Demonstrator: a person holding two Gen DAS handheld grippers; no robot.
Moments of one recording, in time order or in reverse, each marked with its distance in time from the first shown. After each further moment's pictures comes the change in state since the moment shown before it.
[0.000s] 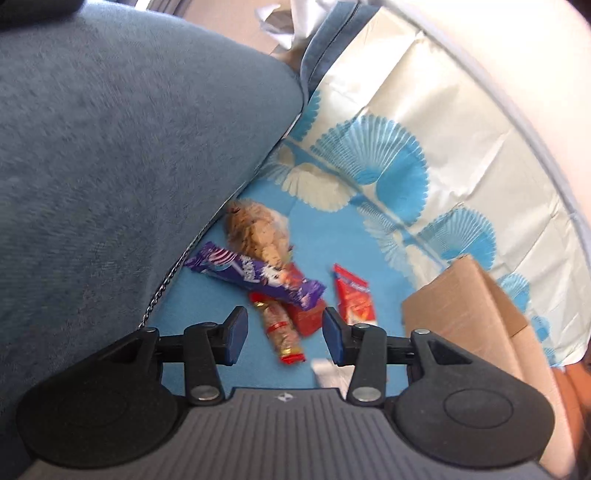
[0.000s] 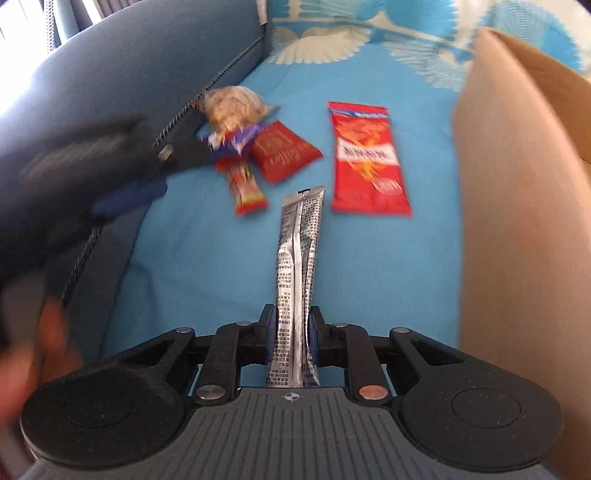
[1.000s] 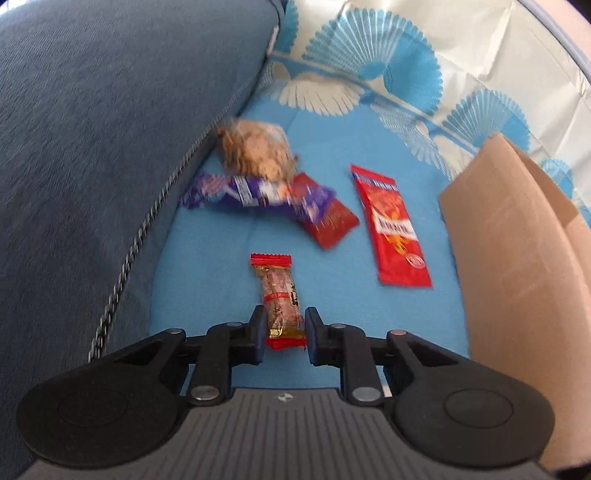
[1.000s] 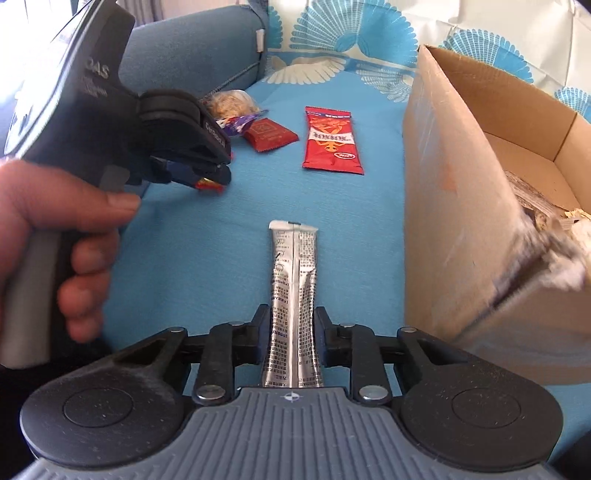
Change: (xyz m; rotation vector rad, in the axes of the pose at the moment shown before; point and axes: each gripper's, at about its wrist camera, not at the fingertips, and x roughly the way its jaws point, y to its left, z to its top) left arm 0.023 -0.024 -0.019 0.226 0.277 0.134; right arm -0.047 -0.012 -0.086 -0.059 -0.154 -0.039
